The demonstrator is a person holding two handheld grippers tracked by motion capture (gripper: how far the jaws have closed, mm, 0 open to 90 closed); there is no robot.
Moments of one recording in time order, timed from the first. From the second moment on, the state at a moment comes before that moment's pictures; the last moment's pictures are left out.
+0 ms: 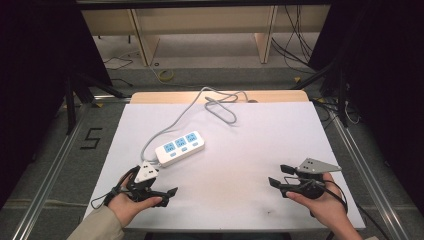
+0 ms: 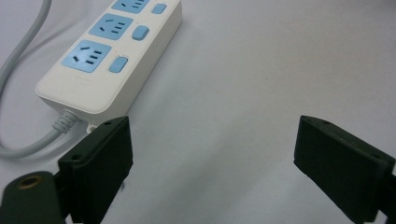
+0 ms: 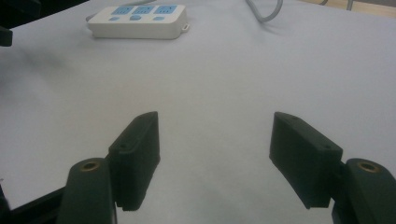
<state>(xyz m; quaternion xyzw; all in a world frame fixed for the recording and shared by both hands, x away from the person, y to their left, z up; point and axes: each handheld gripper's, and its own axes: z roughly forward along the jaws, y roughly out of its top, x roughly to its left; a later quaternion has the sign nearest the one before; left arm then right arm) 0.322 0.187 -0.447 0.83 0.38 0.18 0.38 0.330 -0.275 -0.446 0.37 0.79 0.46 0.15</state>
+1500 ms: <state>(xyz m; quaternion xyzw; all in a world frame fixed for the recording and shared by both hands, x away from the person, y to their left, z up) 0.364 0.181 -0.432 0.81 0.42 0.20 0.35 0.330 -0.269 -0.448 0.37 0.80 0.46 0.15</state>
